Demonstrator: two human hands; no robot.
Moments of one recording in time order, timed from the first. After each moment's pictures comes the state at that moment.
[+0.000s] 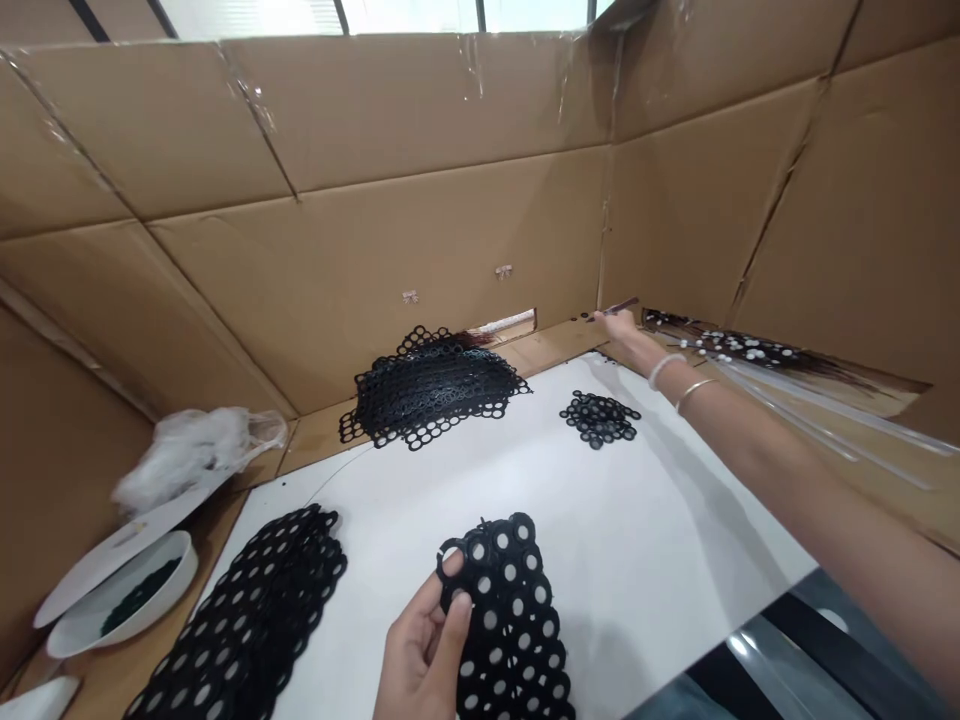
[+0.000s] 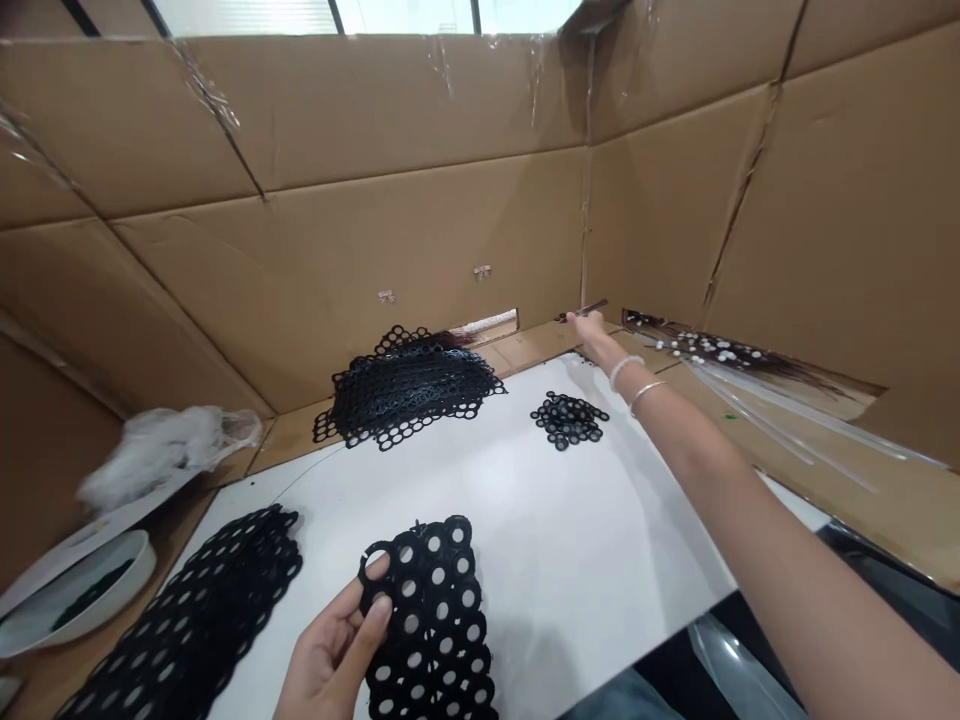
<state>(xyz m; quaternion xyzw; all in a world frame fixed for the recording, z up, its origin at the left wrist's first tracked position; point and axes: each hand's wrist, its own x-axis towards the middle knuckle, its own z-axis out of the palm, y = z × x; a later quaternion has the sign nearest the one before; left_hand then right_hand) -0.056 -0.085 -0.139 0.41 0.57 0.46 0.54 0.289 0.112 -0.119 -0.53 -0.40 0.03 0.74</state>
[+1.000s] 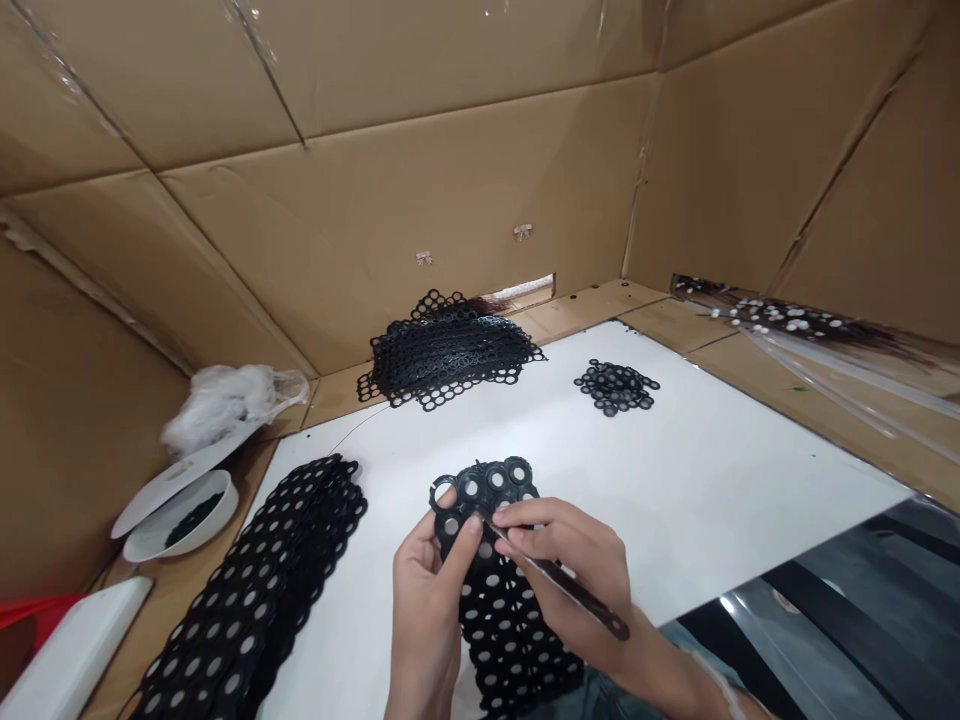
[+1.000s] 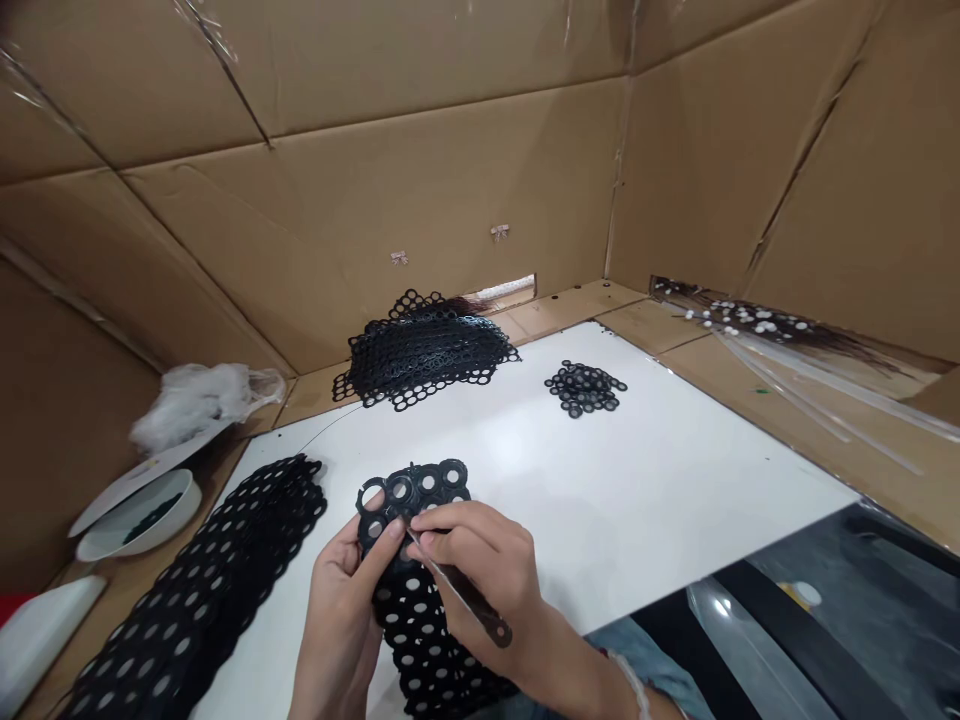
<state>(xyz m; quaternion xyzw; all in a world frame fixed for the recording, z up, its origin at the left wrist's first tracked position) -0.041 -0.083 -0.131 0.38 0.46 0.53 0.60 0.086 -0.100 -0.149 -0.33 -0.65 0.07 0.68</state>
